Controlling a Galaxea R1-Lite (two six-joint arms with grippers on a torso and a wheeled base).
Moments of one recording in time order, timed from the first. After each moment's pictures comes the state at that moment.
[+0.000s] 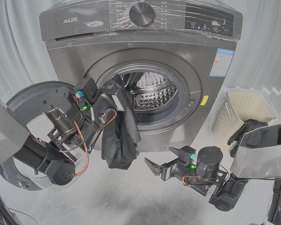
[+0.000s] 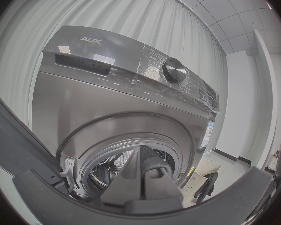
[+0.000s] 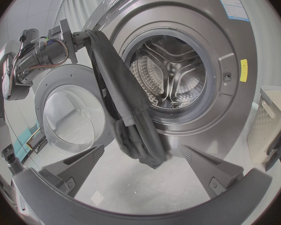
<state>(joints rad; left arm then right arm) -0.61 1.92 -0.81 -1.46 0.24 -0.07 0.75 2.22 -0.53 -1.54 -0.12 0.18</state>
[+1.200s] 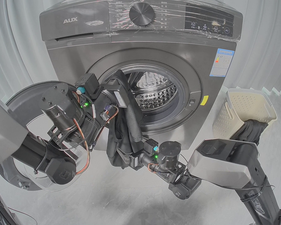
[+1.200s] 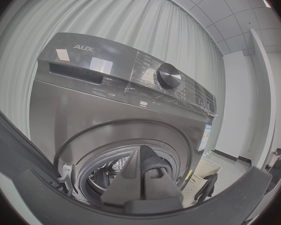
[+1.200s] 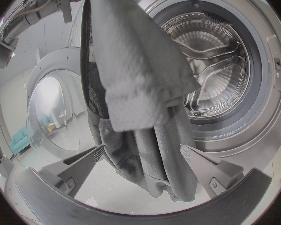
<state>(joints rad) -0.62 1.91 -0.83 -1.46 0.24 -0.04 0.74 2.60 -1.17 -1.44 -0.02 0.08</state>
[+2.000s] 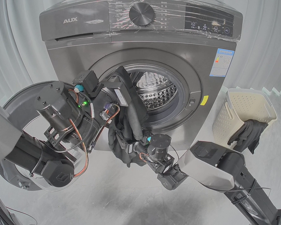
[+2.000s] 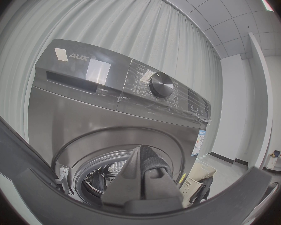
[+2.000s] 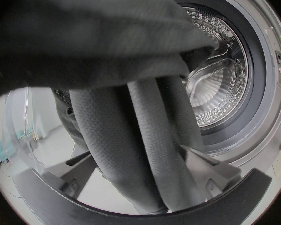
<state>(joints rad) -0.65 1.88 -0.82 -1.46 0.24 -0.04 0.72 2.75 -1.53 -1.31 -0.13 0.09</state>
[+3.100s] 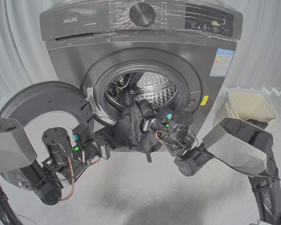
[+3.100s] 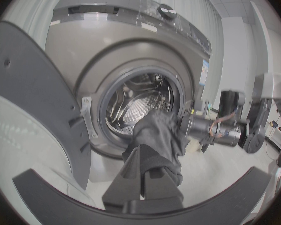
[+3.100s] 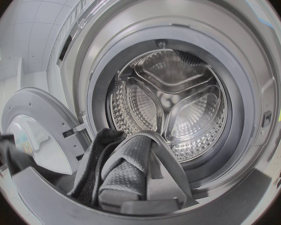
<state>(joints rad) -0.51 1.98 -0.42 -1.53 0.09 0.01 0.65 2.49 -1.34 -1.34 -0.17 0.11</state>
